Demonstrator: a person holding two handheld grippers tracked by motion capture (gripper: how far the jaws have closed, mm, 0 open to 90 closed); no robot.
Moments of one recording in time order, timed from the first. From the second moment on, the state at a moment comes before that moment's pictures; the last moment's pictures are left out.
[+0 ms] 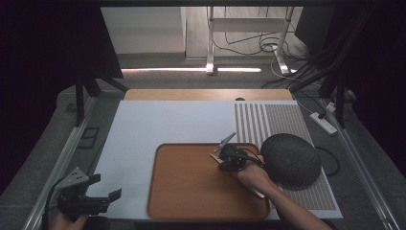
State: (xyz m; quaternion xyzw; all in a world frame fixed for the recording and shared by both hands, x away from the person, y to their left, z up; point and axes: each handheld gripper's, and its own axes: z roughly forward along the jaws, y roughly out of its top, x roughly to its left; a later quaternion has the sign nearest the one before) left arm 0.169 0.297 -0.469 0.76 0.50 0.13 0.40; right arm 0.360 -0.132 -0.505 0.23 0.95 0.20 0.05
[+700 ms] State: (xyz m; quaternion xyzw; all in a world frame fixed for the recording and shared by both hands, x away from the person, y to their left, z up) left arm 0.169 0.296 -0.469 0.76 0.50 0.13 0.40; right arm 0.354 -0.218 -0.500 0.32 0.93 0.19 0.05
